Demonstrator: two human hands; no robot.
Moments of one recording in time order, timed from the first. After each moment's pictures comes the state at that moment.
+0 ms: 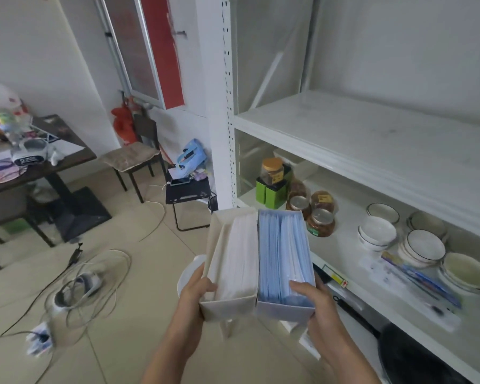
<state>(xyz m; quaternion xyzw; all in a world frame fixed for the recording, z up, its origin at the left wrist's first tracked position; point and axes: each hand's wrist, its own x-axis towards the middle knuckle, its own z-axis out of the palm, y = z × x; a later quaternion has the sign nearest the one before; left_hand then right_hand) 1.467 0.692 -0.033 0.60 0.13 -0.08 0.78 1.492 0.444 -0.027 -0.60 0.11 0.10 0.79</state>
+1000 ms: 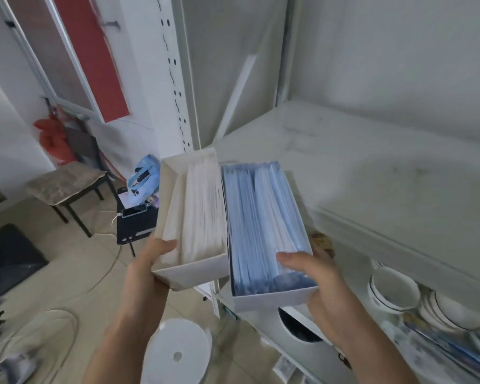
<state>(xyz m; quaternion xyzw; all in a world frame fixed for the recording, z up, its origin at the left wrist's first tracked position) 1.778 0.729 0.081 0.57 0.13 0.01 0.81 1.755 0.486 0.100 -0.60 0.06 0.08 0.79</state>
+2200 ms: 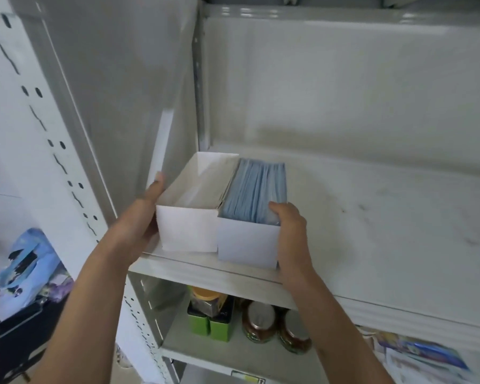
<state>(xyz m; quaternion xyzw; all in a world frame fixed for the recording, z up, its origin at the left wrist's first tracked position) 2.100 0.682 0.162 0.70 -0.07 -0.17 0.69 1.972 0.476 0.146 -0.61 0.29 -0.23 0.70</state>
